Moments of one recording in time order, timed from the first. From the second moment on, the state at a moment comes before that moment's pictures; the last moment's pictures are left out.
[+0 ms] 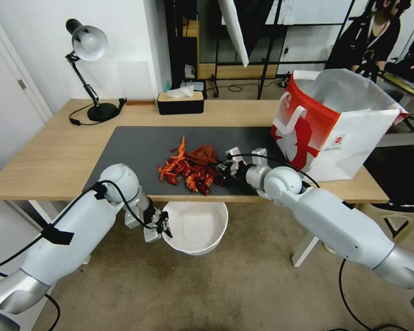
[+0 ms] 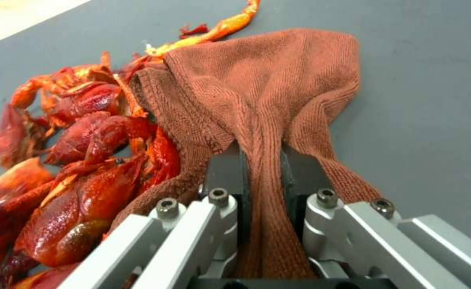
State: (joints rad) left arm 0.60 -0.95 0.05 -1.56 0.47 -0.82 1.53; right arm -0.43 0.94 -0.39 1.52 1.01 -0.41 -0.07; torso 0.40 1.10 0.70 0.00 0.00
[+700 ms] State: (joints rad) left arm 0.61 -0.95 0.04 -1.56 0.47 -0.82 1.53; right arm -0.48 0.89 -0.40 1.66 1.03 -0.44 -0.04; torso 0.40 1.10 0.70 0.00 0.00
